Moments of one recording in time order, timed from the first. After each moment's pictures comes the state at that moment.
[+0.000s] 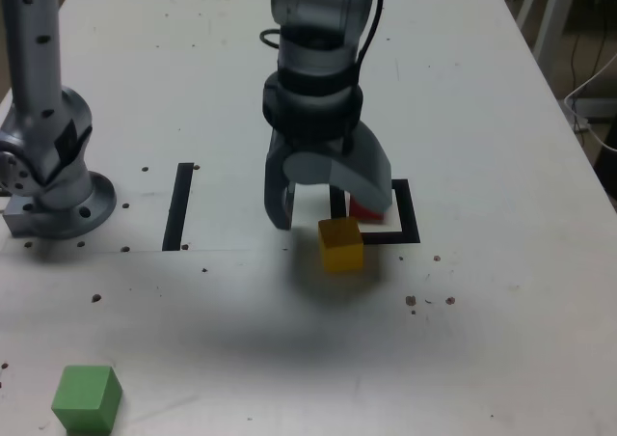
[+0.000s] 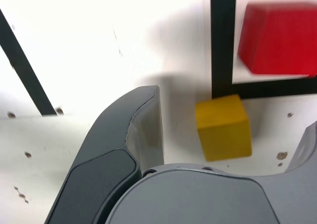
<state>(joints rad) -0.23 1.87 -1.26 1.07 0.01 -0.16</state>
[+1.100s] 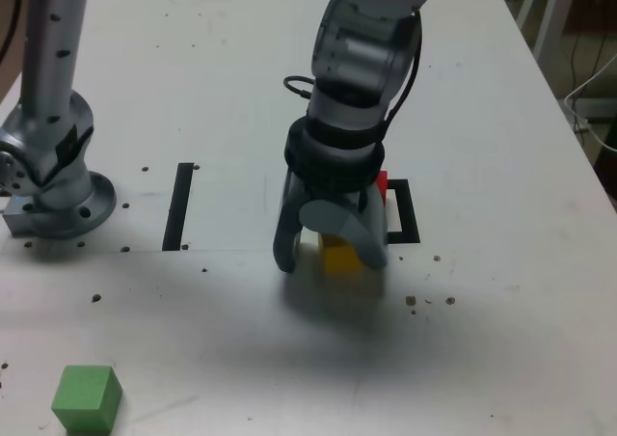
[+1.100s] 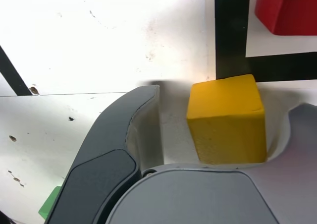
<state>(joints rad) -0.27 2.02 -1.33 1.08 -0.05 -0.18</state>
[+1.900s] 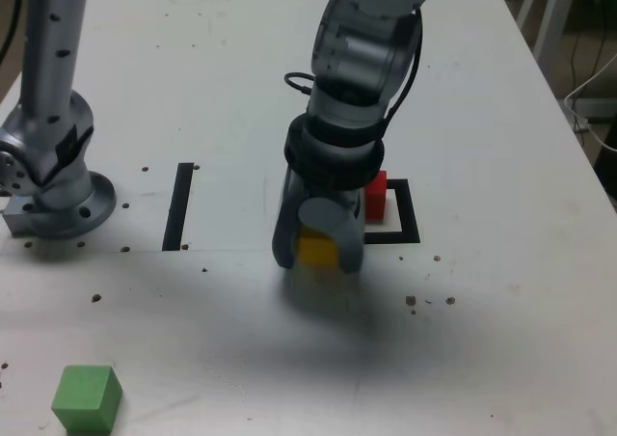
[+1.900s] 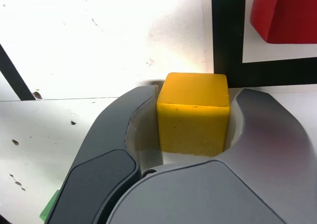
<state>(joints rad) -0.27 2.02 -1.33 1.09 -0.04 -0.17</state>
